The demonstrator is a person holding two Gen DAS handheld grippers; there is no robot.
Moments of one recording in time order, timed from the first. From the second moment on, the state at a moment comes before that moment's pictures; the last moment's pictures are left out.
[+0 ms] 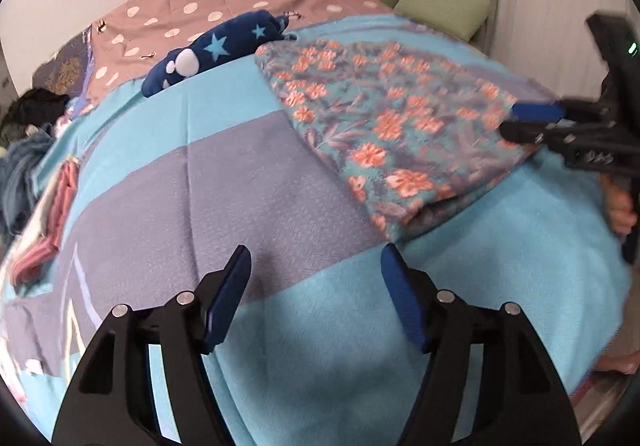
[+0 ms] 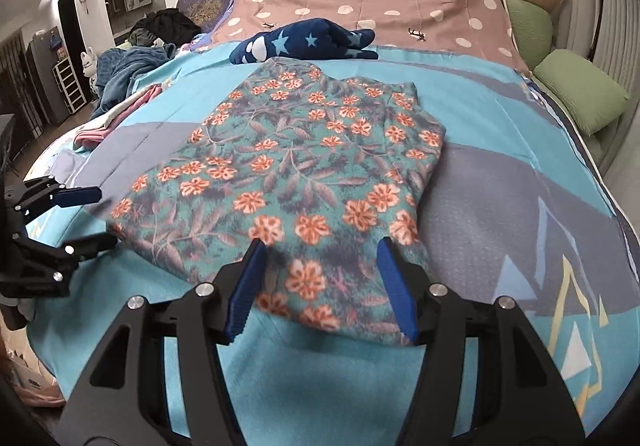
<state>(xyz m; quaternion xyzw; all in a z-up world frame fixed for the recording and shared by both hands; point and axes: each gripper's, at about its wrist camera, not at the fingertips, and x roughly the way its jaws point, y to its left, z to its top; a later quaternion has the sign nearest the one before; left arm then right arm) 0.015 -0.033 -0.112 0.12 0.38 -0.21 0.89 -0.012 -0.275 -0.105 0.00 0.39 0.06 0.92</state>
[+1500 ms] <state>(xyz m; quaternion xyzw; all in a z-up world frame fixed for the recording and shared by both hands) 0.188 -0.059 -0.129 -0.08 0.45 -0.31 0.83 0.118 -0.368 -0.126 0.19 0.46 0.16 0.85</state>
